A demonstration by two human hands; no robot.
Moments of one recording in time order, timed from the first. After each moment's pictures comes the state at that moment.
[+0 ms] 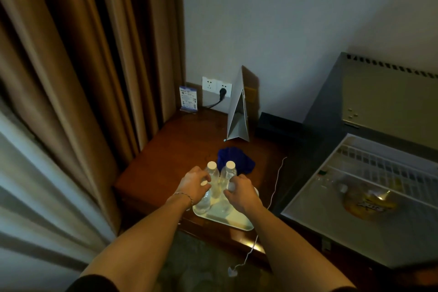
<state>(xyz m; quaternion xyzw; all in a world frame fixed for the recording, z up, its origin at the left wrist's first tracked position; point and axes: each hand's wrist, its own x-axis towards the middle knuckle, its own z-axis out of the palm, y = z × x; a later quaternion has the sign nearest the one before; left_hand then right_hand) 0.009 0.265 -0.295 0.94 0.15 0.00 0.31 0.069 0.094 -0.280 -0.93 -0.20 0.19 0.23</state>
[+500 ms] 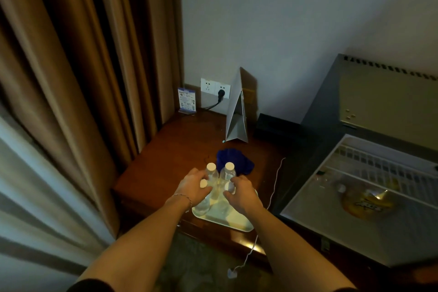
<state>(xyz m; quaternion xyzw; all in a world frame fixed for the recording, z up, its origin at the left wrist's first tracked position) 0.007 0.265 -0.291 0.93 0.18 -0.02 0.33 0.068 0.093 -0.280 -0.93 -0.20 0.19 0.24</state>
